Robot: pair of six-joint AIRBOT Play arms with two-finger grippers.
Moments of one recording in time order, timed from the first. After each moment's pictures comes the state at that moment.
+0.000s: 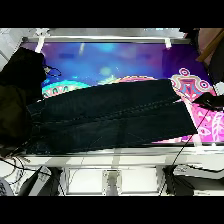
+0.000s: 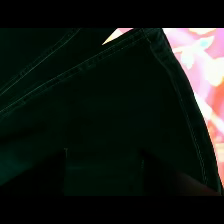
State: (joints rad) left arm 0.78 -0.90 0.58 1.57 -1.22 -1.49; right arm -0.75 -1.38 1.29 -1.05 1.43 1.11
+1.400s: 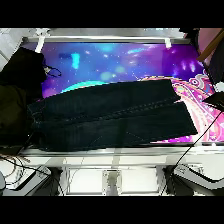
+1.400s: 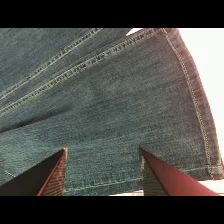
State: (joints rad) left arm 0.89 -1.06 0.57 1.25 -1.14 -1.43; right arm -0.81 -1.21 1.29 -1.00 1.53 1.08
